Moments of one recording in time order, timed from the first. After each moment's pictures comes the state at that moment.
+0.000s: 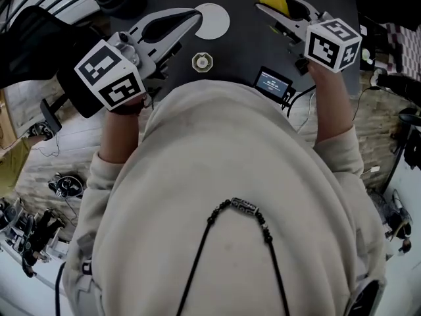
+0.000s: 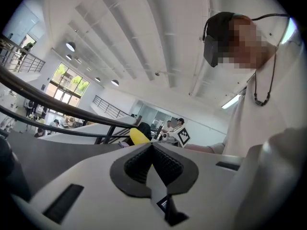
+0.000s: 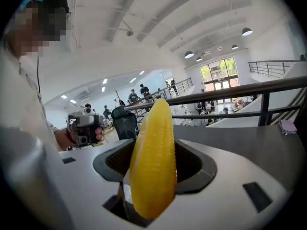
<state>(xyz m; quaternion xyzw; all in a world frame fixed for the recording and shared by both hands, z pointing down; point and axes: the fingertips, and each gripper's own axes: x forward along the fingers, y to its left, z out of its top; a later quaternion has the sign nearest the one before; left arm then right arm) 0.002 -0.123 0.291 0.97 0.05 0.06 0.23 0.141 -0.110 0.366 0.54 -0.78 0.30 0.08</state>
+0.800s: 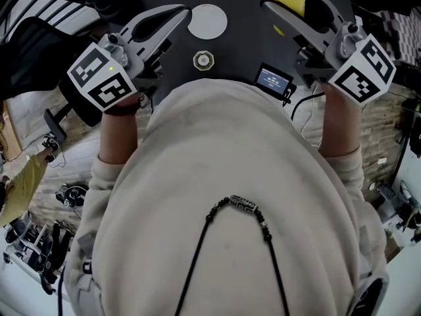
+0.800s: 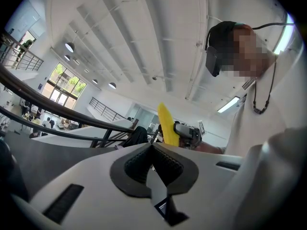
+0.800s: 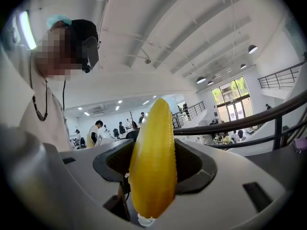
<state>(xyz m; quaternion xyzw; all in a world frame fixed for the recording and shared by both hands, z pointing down) 0.004 -0.122 0.274 0.97 0.07 0.03 0.24 0.111 -0.073 0.227 0.52 -0.83 0.18 -0.05</state>
